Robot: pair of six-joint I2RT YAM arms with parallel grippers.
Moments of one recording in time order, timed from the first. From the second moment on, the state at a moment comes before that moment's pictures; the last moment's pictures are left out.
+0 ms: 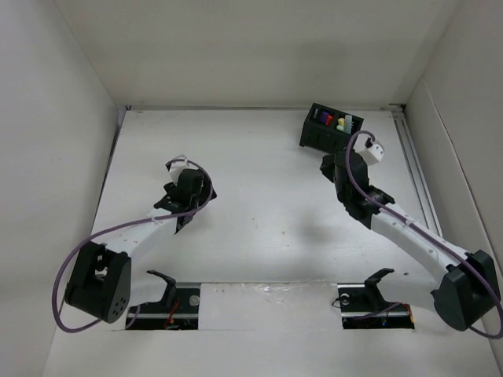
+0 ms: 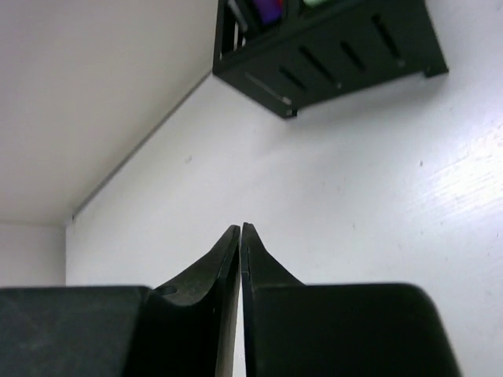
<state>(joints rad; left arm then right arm) -0.40 1.21 0.60 -0.09 -0.36 -0.66 0.50 1.17 0.84 -0.01 0.59 0.95</state>
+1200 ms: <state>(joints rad) -0.32 1.69 0.92 -0.33 -0.54 -0.70 0.53 1.01 0.73 0.04 0.38 0.96</state>
